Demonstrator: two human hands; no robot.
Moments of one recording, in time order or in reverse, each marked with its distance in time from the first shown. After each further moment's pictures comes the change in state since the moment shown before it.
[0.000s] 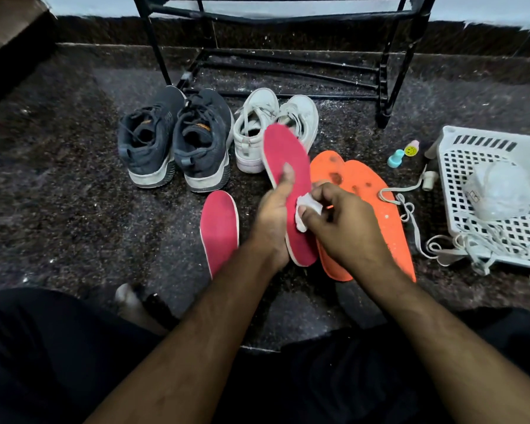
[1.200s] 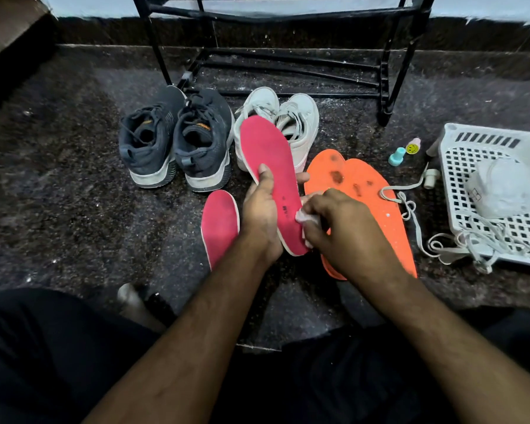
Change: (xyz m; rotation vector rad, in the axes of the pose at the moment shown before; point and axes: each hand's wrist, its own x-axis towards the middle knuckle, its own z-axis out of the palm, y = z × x) left_hand 0.021 0.005 -0.025 0.005 0.133 0.102; right_hand -0.005 -0.003 -0.008 -0.256 -0.086 -0.204
